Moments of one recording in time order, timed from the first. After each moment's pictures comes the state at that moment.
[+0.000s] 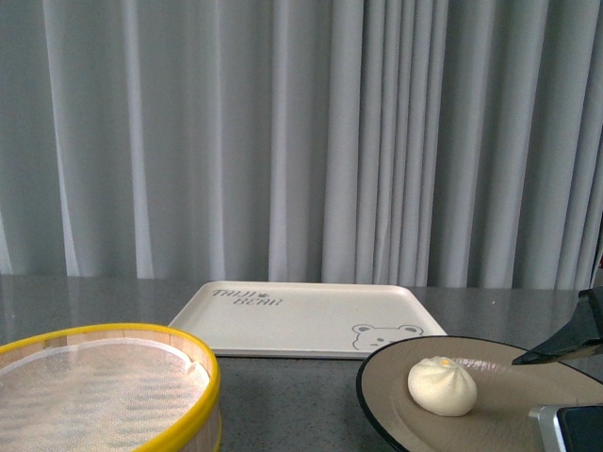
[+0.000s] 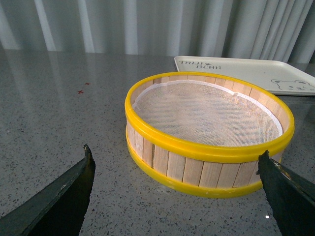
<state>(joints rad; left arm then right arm) 0.00 0.00 0.03 0.00 0.00 0.00 0.10 1.38 0.61 0.28 -0.38 -1.54</state>
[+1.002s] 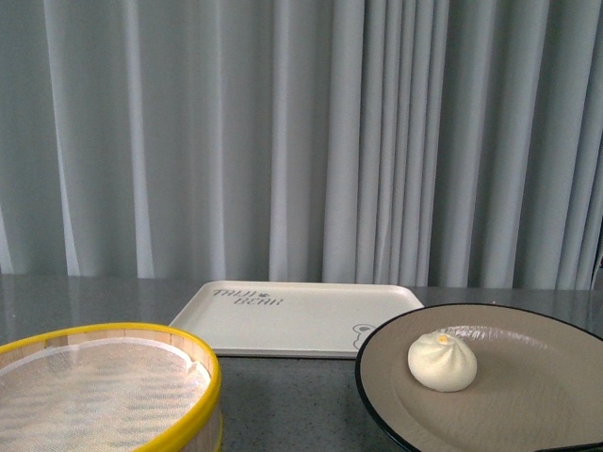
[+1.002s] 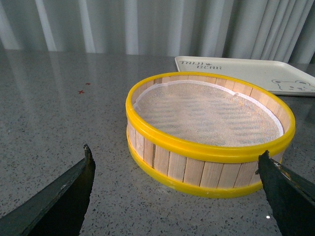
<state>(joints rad) 0.00 0.00 0.03 0.00 0.00 0.00 0.16 1.39 0.45 0.56 -0.26 -1.65</state>
